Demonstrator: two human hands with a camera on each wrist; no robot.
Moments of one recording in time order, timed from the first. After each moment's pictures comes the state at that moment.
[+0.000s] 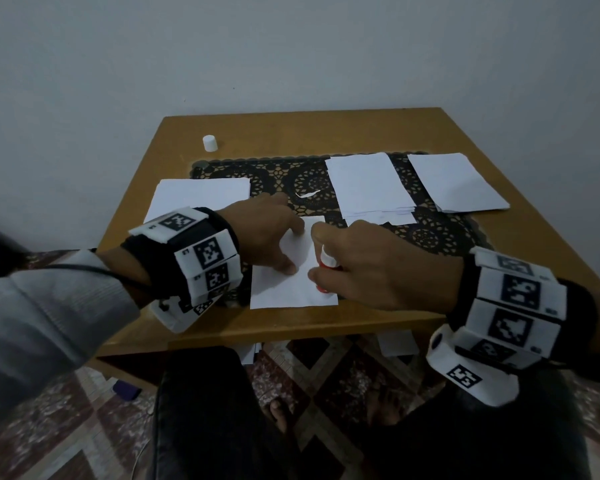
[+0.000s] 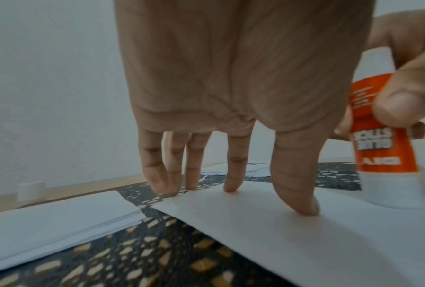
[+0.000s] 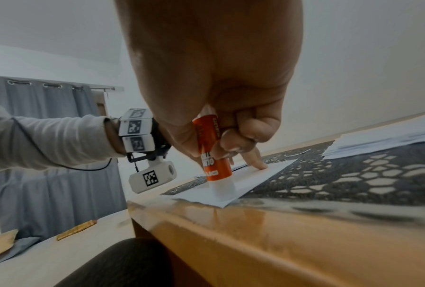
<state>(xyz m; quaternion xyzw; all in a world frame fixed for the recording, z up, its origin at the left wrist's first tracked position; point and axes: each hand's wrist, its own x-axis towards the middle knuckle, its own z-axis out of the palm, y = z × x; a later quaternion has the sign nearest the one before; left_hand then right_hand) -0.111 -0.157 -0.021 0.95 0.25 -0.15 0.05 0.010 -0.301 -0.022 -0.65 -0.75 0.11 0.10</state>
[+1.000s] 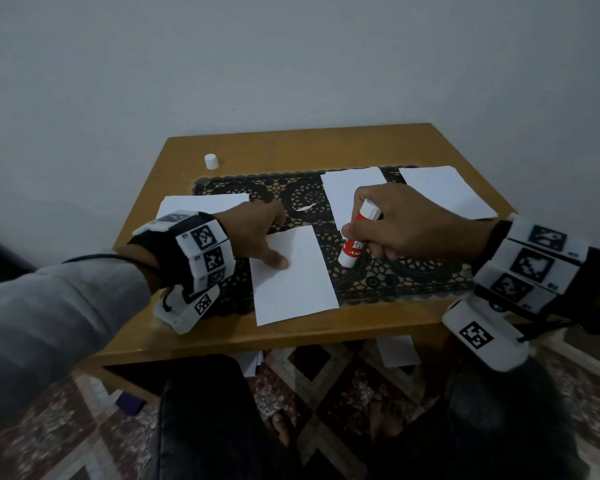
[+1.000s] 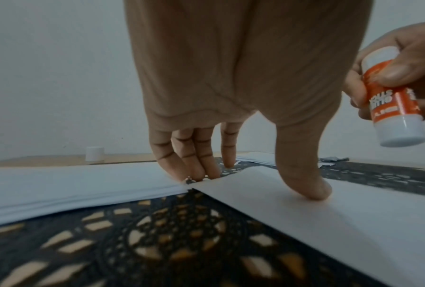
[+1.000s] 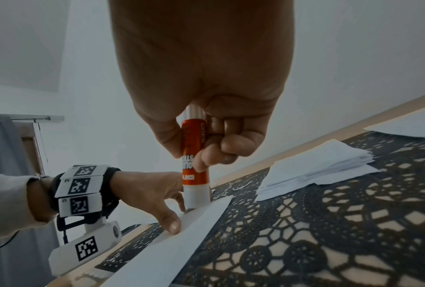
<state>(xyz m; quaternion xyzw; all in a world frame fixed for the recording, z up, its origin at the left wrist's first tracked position) -0.113 -0.134 -0.022 0.93 0.31 -0.12 0.15 0.060 -0.297 0.007 -0.70 -0.63 0.21 0.26</state>
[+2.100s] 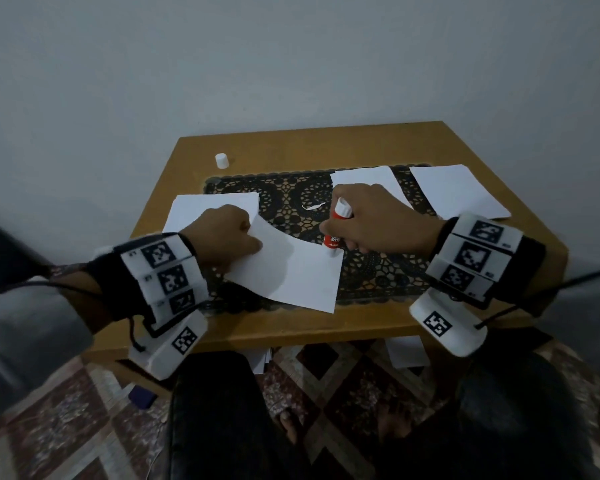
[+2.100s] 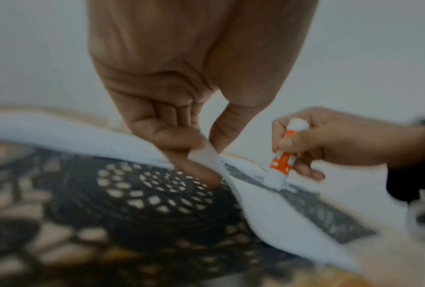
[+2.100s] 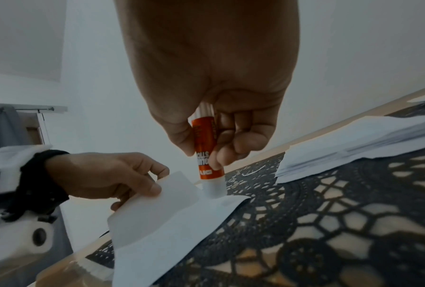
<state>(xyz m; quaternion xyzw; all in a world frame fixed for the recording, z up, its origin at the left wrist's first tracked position) -0.156 -0.156 -0.007 0.86 0.48 -0.02 0.18 0.045 -0.260 -0.012 -0.70 -0.65 0.17 0.25</state>
